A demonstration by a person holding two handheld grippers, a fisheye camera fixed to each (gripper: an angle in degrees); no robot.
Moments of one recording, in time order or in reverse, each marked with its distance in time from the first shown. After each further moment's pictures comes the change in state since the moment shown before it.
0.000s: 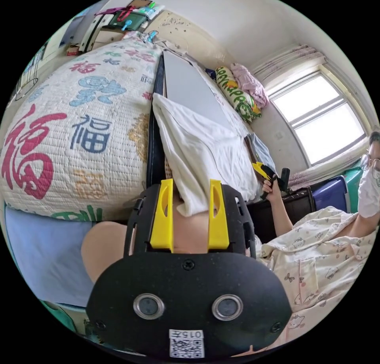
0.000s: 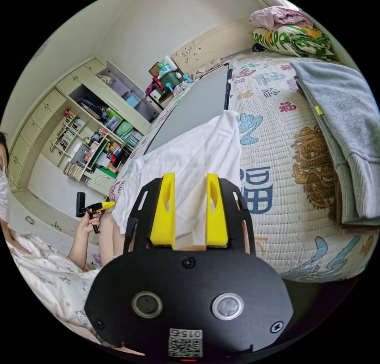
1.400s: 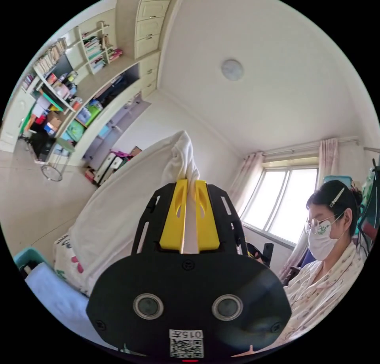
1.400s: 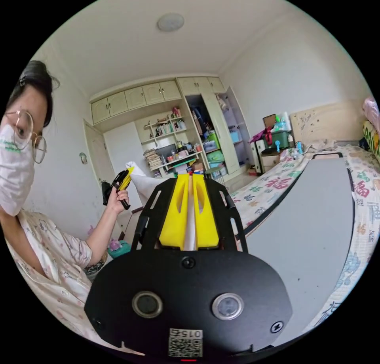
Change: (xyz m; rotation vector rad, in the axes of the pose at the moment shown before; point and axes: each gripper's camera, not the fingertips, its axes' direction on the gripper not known) left arm 0.041 0.154 -0.118 1.186 0.067 0.191; right arm -0.097 0.056 0.085 0.323 -0.496 -0.595
